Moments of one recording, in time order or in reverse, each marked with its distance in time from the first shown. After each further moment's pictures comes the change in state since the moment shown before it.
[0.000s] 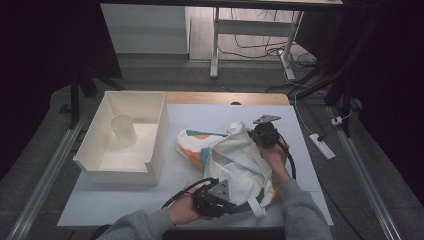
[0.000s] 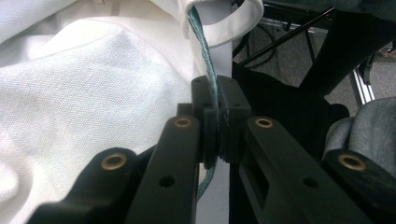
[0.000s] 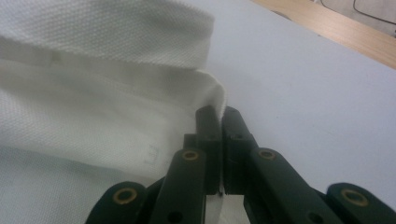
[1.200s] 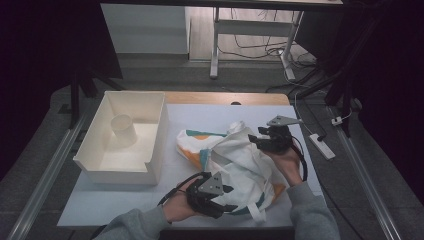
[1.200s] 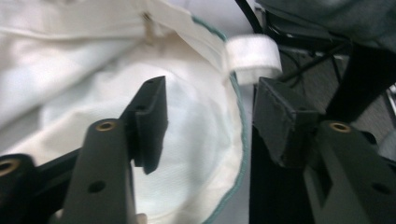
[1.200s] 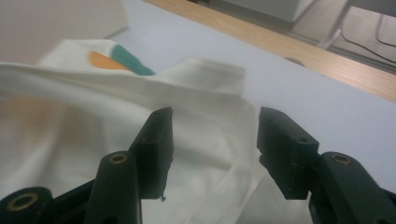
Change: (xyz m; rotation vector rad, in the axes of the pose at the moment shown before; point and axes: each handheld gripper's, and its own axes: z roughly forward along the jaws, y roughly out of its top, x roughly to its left) left arm -0.003 0.006 -0.033 -0.120 0.144 0.005; right arm 0.015 0.006 -0.082 -0.158 0.119 0.051
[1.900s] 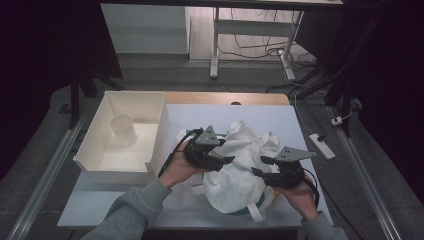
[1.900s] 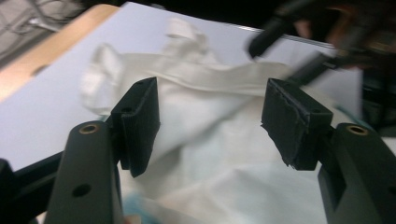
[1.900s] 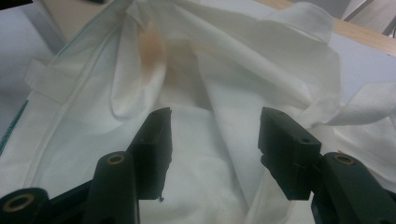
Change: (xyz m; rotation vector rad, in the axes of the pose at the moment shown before) left arm 0.085 0.039 -0.022 -0.069 0.243 -0.129; right arm 0.054 -0.047 -0.064 0.009 0.137 -0.076
